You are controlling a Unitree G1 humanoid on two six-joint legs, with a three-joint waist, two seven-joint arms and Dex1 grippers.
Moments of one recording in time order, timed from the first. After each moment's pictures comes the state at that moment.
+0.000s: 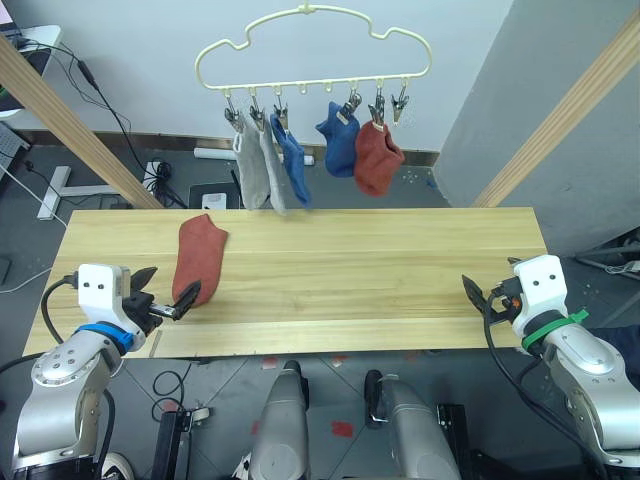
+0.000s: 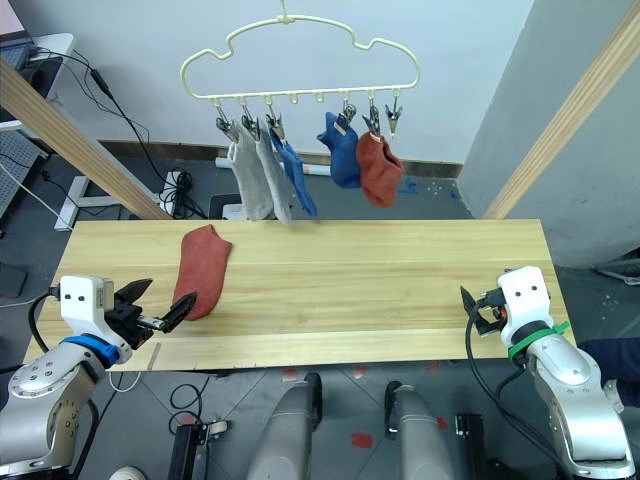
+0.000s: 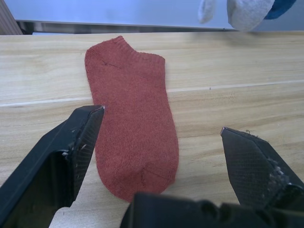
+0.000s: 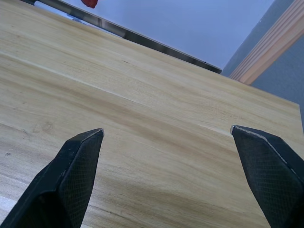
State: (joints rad) left arm 0.07 0.61 0.40 -0.14 -0.35 0.35 -0.54; right arm 0.07 -0.50 -0.17 -0.48 0.18 0.52 0.30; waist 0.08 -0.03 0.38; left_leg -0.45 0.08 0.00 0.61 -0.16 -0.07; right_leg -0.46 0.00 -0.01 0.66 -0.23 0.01
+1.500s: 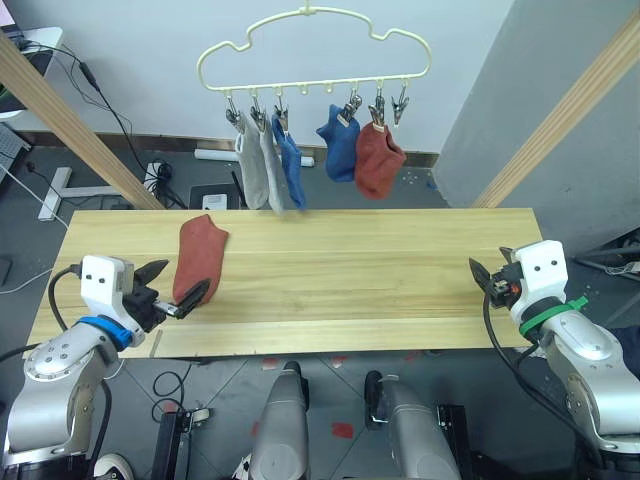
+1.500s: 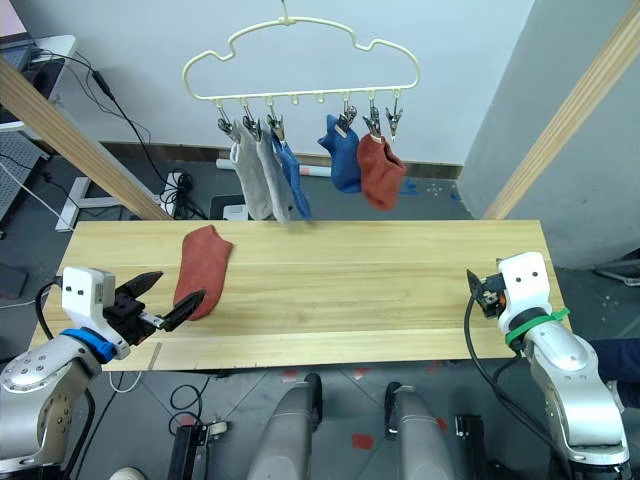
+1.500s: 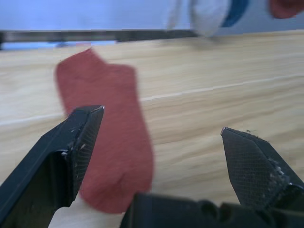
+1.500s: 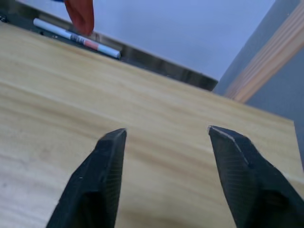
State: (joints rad) left arm 0.03 0.65 0.40 -0.19 -0.41 0.37 -0.65; right arm -0.02 -0.48 -0.17 -0.49 0.19 0.56 0.28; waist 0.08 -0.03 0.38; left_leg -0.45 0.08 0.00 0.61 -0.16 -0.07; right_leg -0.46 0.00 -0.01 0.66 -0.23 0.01
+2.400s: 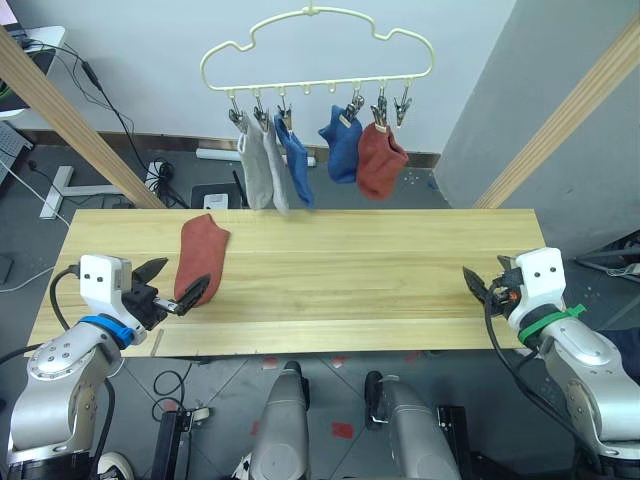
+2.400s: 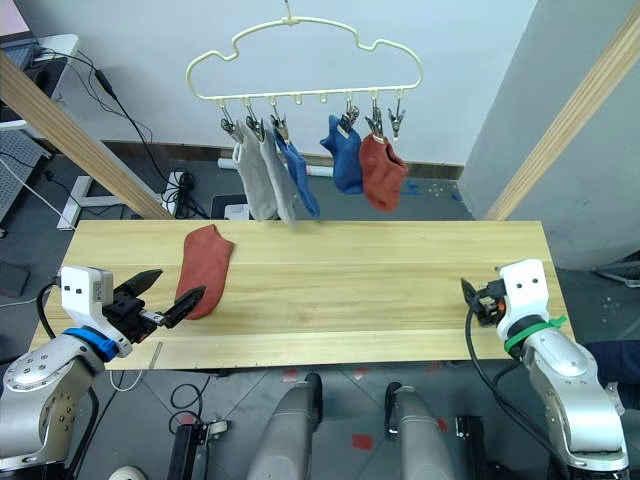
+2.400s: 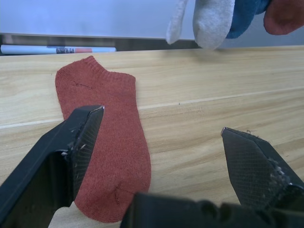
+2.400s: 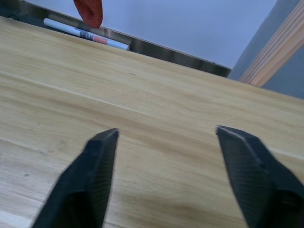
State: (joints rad) left arm 0.05 0.63 0.40 -0.15 -0.41 0.34 -0.62; right arm 0.02 -0.46 -0.20 -0.49 0.24 0.60 0.31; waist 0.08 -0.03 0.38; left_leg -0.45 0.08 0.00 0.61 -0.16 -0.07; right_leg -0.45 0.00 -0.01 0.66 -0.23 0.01
